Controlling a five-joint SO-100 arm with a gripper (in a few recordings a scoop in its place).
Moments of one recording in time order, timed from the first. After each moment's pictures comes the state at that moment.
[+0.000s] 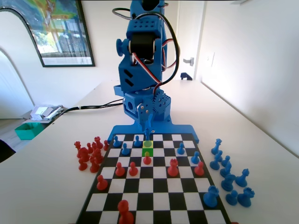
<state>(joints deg) 8.1 107.7 140.5 54.3 -140.9</state>
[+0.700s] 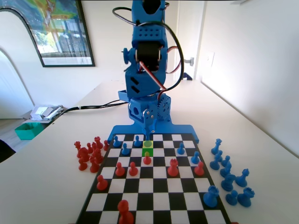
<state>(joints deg) 5.2 105.6 145.3 47.7 -139.1</state>
